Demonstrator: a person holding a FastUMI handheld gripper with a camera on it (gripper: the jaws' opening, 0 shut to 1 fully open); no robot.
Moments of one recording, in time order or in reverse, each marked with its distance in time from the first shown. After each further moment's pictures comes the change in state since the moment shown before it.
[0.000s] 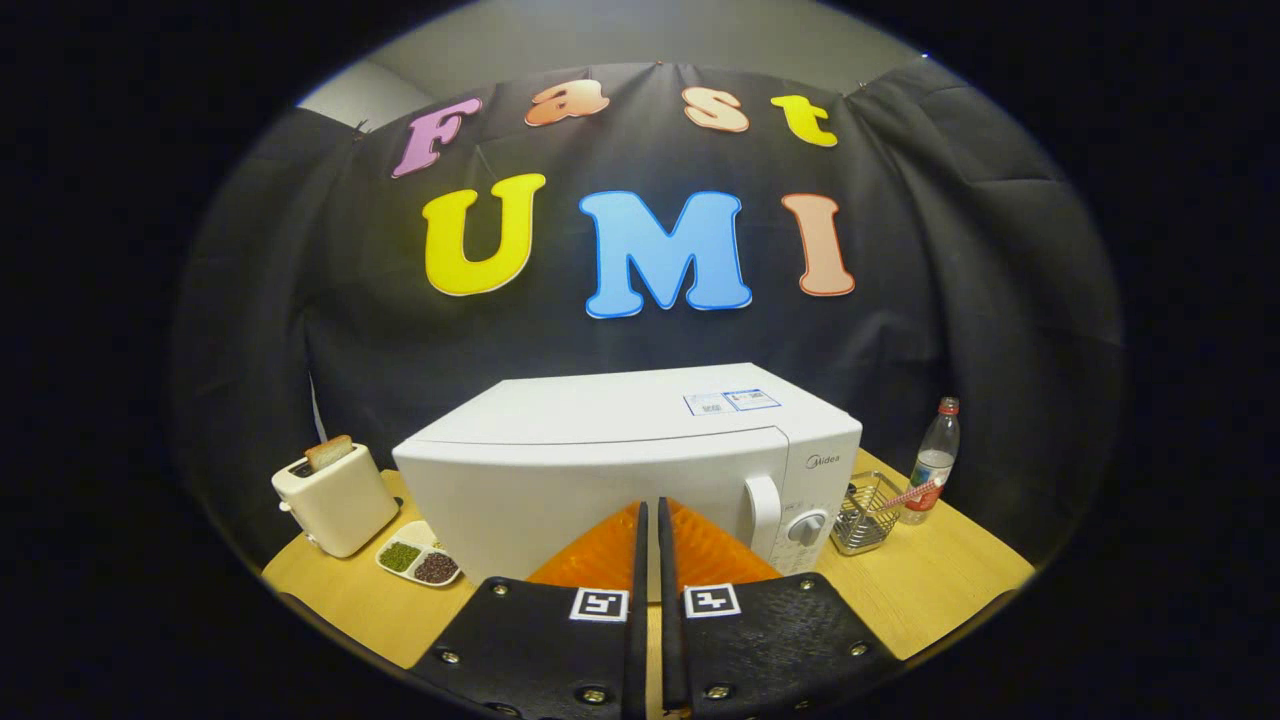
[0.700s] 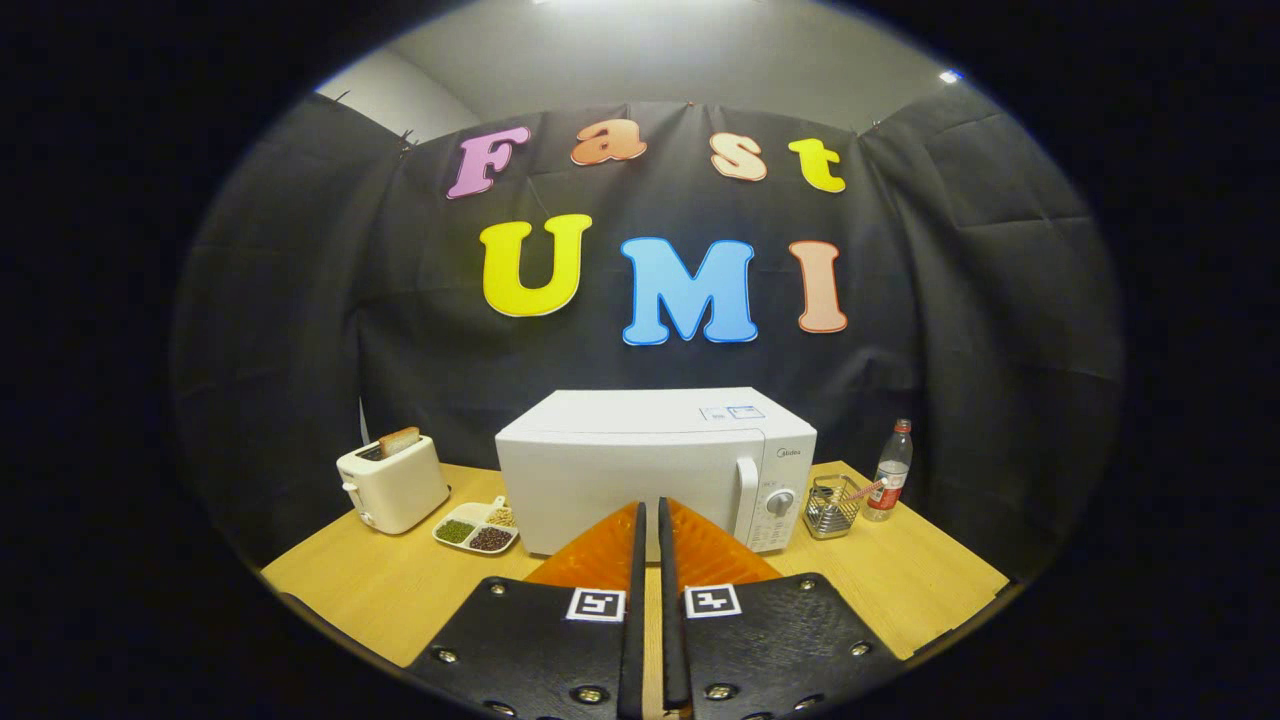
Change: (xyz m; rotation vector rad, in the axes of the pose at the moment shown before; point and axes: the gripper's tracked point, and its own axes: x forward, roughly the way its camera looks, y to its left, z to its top) arm -0.147 0.031 0.008 -0.053 -0.053 0.028
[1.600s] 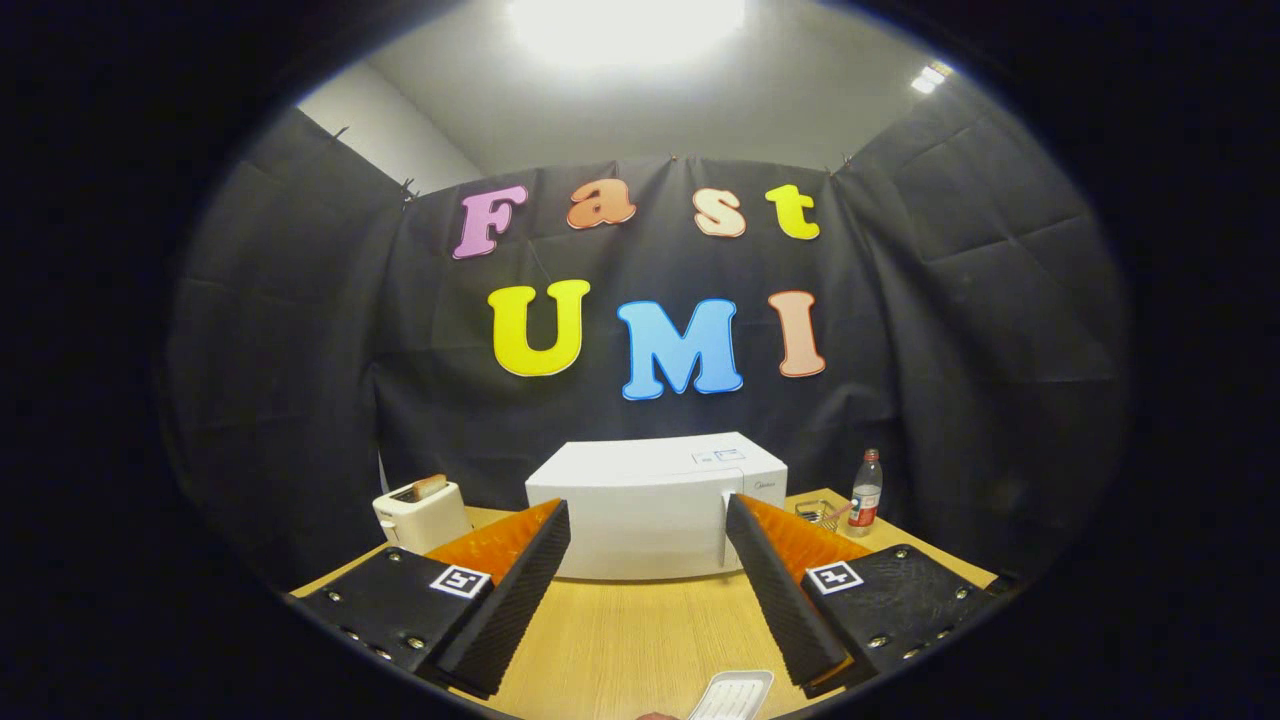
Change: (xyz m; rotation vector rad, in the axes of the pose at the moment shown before) arm -0.083 -0.004 0.052 0.054 -0.156 -0.021
